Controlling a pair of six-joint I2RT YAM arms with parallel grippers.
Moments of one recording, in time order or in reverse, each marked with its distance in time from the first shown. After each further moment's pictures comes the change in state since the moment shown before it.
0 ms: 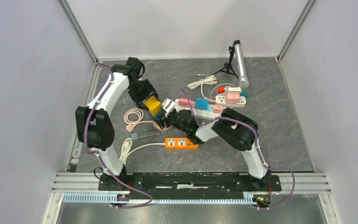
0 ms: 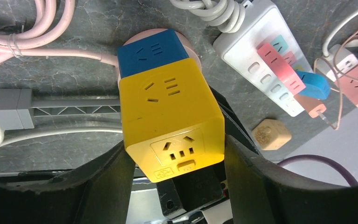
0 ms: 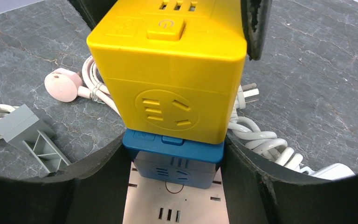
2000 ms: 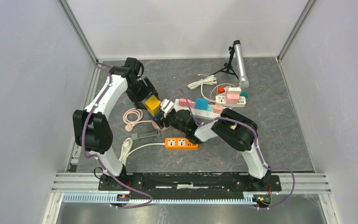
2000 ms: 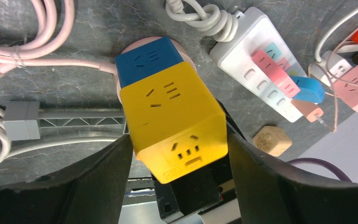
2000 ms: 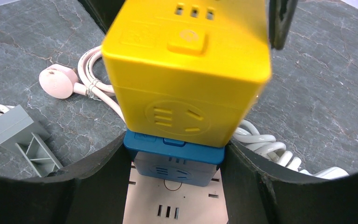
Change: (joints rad) left arm 0.010 -0.048 -0.051 0.063 -0.024 -0.006; right arm 0.013 0.005 0.020 -0.023 0.019 -0.034
